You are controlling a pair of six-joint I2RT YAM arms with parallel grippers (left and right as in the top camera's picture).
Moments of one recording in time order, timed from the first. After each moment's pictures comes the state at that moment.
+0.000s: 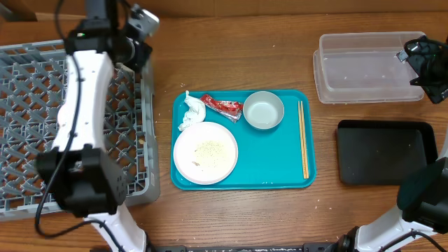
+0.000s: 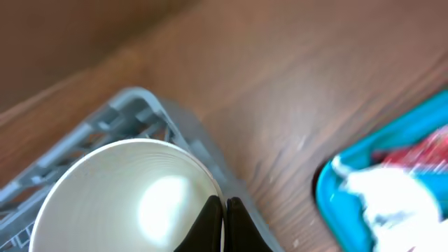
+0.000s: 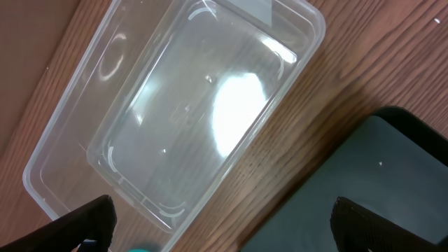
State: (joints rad) left arm 0.08 1.94 1.89 -0.91 0.21 0.55; right arm -0.38 1.86 1.86 -1.13 0.01 0.59
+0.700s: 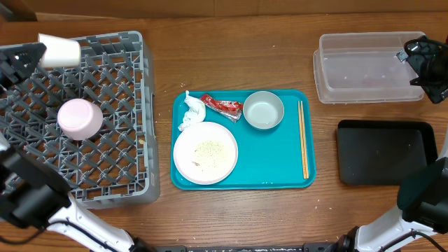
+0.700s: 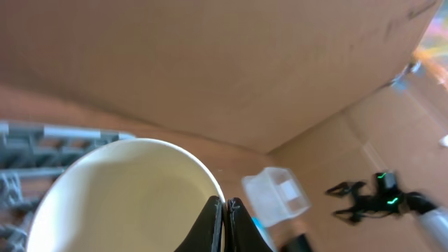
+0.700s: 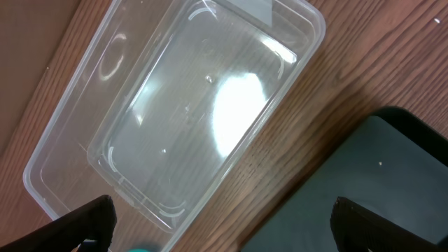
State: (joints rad) left arm 0.76 2.15 1.93 -0.70 1.49 -0.01; right arm -0.38 1.86 1.86 -1.13 0.01 0.59
